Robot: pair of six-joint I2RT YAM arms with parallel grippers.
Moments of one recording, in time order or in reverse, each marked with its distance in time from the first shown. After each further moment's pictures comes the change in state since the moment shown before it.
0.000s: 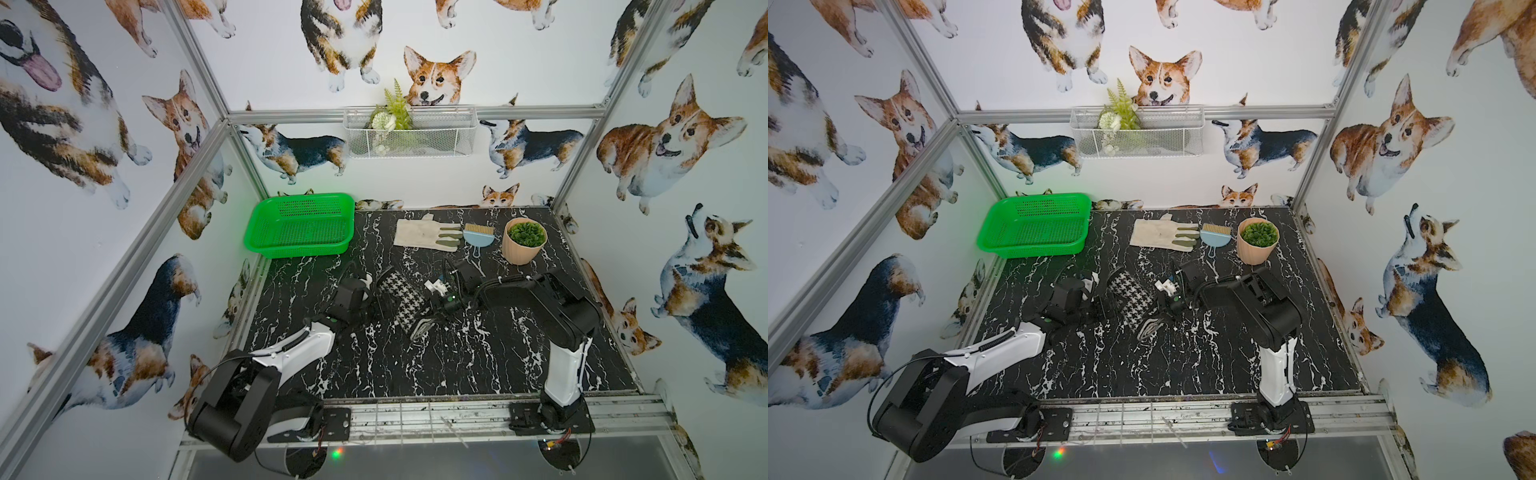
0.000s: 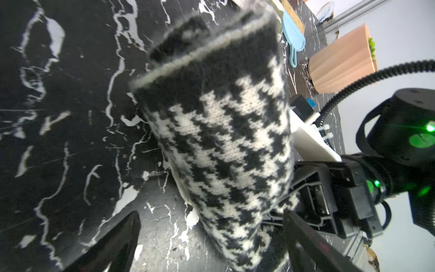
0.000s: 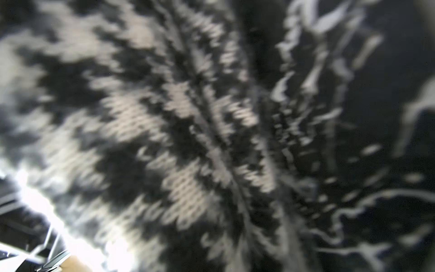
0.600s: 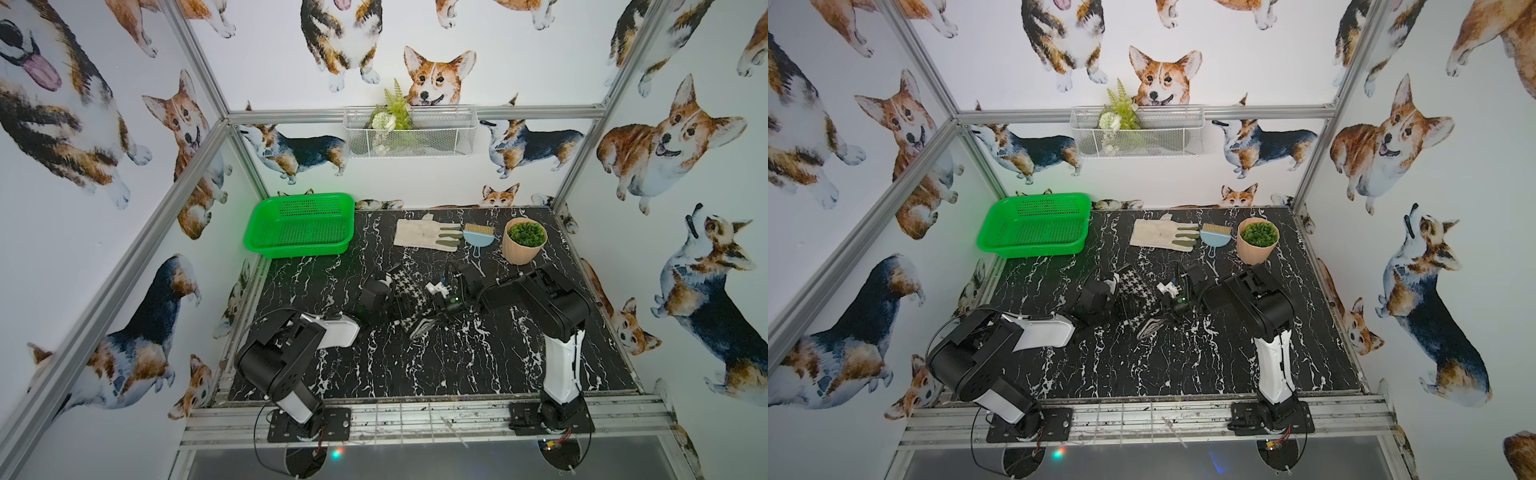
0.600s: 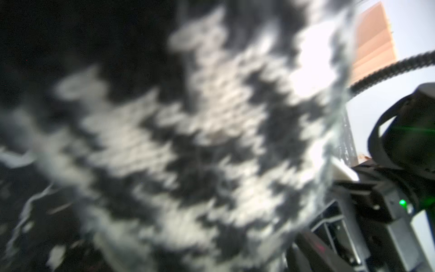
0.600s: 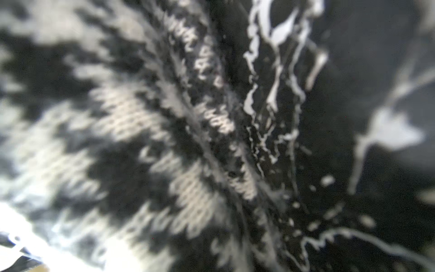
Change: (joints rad) left arm -0.107 0.340 0.037 0.365 -0.070 -0.060; right arm -0.031 0.075 -0.054 0.179 -0.107 0.047
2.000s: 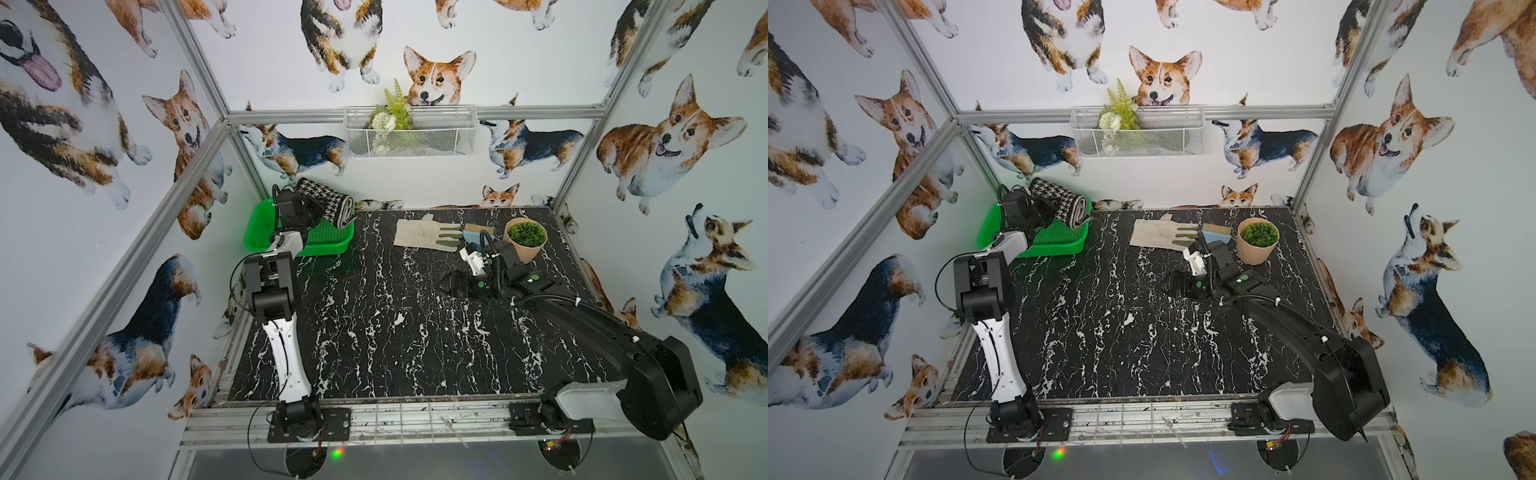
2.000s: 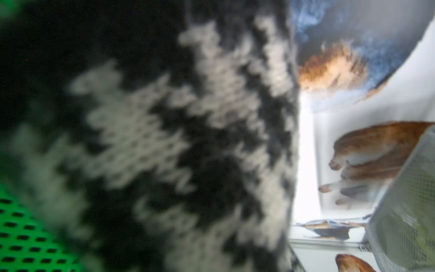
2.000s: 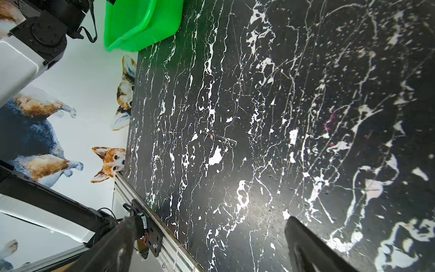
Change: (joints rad) left arm 0.763 0.639 1.197 -0.223 0.280 -0.238; right arm -0.001 -0.708 0.094 -0.667 0.597 -0.229
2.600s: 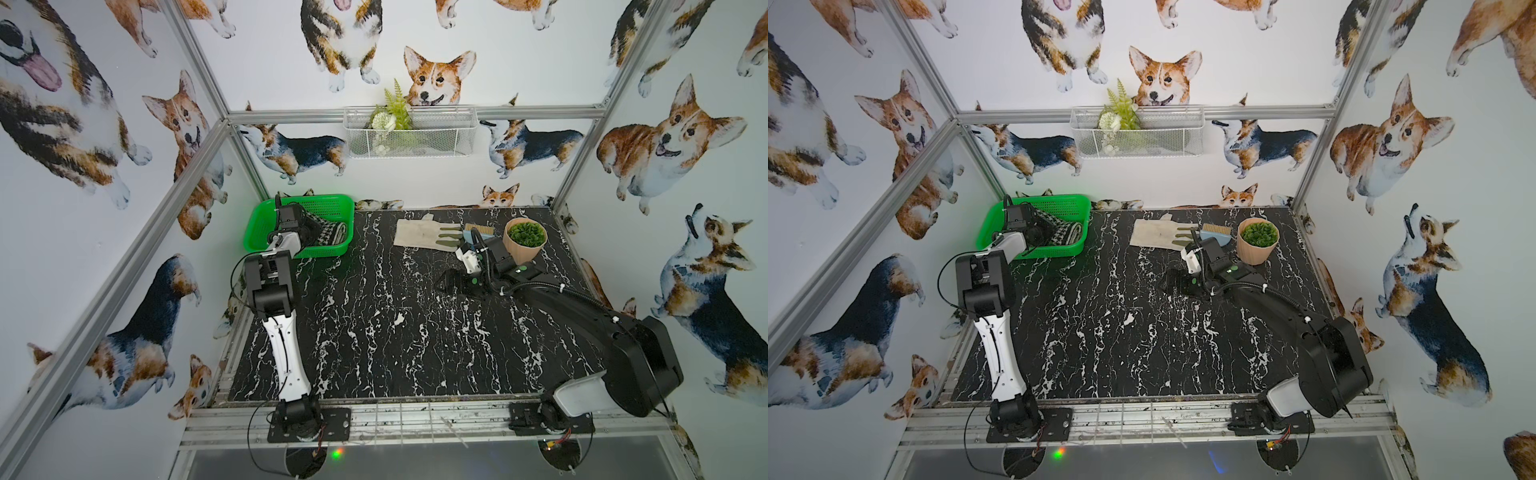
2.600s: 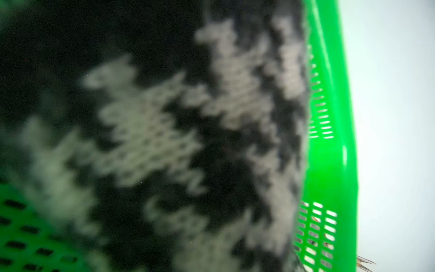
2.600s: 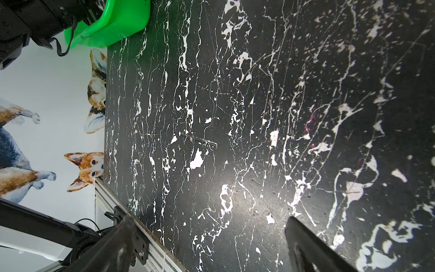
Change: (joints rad) left arm 0.011 0.046 0.043 -0.478 -0.209 0.169; right arm 0.000 0.132 0.079 -0.050 0.030 -0.019
